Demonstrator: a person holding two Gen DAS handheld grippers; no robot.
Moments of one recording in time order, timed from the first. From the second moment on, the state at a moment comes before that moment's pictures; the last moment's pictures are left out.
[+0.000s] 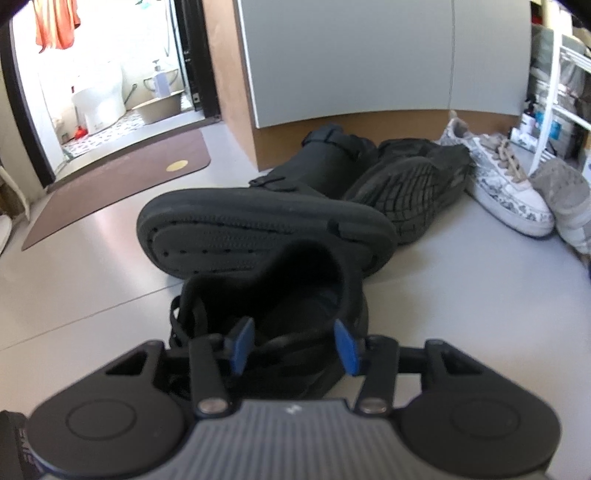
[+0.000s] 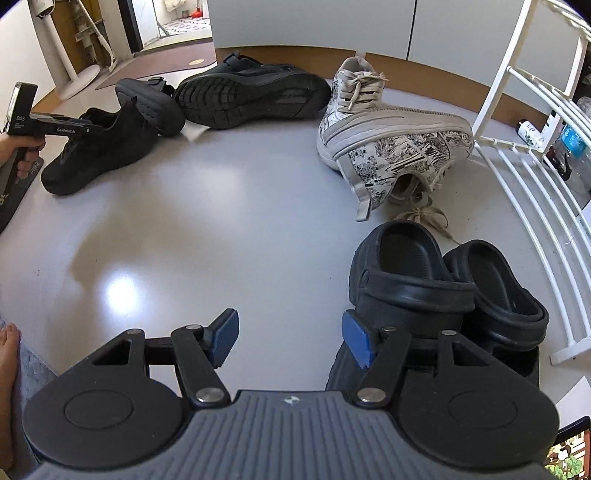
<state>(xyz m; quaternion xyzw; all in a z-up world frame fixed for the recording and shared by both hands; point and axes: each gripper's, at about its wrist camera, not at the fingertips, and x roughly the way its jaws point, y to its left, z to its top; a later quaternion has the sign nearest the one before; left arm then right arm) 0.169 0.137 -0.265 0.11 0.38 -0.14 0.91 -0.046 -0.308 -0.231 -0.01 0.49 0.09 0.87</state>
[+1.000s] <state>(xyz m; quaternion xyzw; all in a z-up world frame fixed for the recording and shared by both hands) 0.136 0.114 -0.258 0.02 0.43 -0.28 0.86 -0.045 -0.300 -0.235 -0.01 0.49 0.10 0.87</state>
